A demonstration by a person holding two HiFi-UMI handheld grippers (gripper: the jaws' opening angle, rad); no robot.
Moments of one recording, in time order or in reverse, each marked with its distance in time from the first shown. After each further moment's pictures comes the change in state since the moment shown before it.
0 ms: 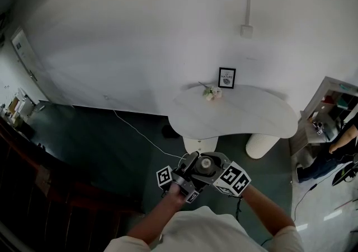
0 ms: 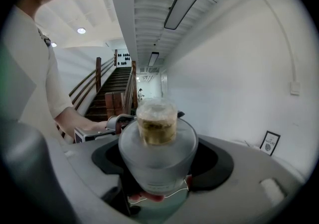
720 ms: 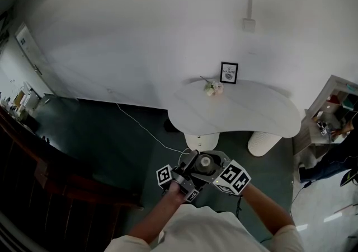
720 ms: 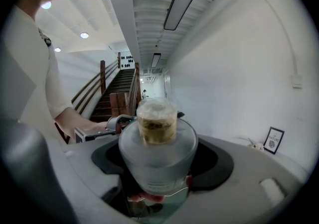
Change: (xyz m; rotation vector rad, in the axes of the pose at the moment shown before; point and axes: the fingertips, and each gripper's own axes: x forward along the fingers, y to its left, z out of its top) left arm -0.002 0.040 -0.012 0.037 -0.039 0.030; right arm -0.024 -0.021 -0.024 0.015 -0.005 0.063
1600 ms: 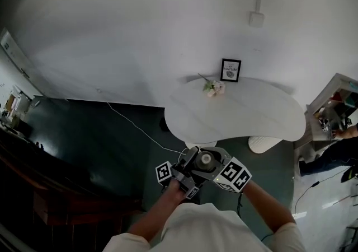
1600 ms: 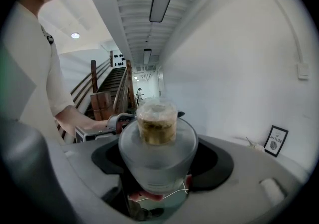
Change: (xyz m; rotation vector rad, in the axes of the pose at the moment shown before) left arm -0.014 0.061 0.146 -0.077 -0.024 0.031; right arm 0.089 -0.122 0.017 0.047 0.034 -0.037
